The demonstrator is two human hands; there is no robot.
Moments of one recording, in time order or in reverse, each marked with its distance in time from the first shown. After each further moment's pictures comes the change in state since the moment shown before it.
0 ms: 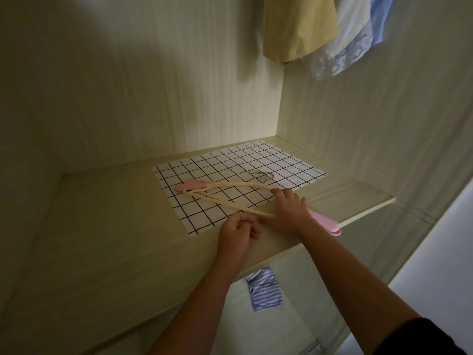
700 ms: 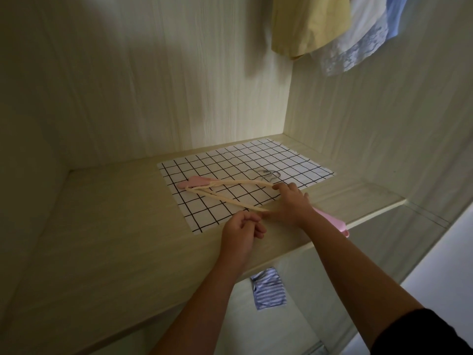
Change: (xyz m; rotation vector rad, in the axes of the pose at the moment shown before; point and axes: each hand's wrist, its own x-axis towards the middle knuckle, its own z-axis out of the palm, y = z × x) left_hand -0.001 0.003 -0.001 -0.034 -0.005 -0.015; right_hand 0.016 -0.002 -0.002 0.154 -0.002 0.029
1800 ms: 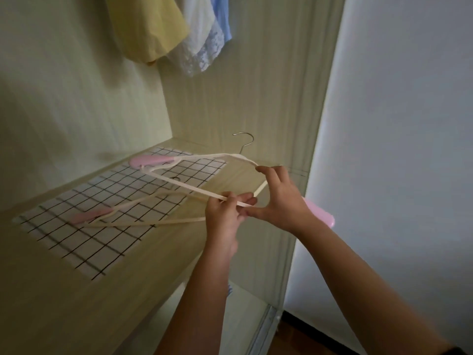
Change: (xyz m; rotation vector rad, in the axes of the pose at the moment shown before) left_hand -0.042 0.043 0.111 -0.397 -0.435 -0.198; right_hand -0.149 0.057 -0.083 0.052 0.481 0.141
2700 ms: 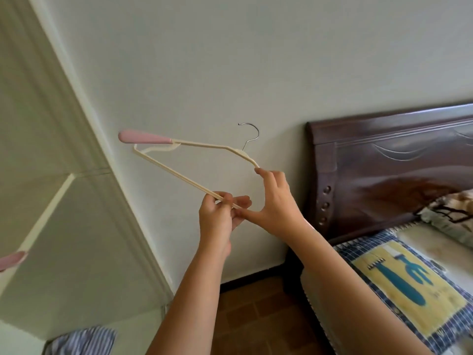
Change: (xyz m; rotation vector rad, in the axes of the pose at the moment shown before) left_hand -0.158 -0.130 0.166 0.217 -0.715 -0.409; right_hand -0.242 0.090 -0.149 -0.254 0.442 0.703
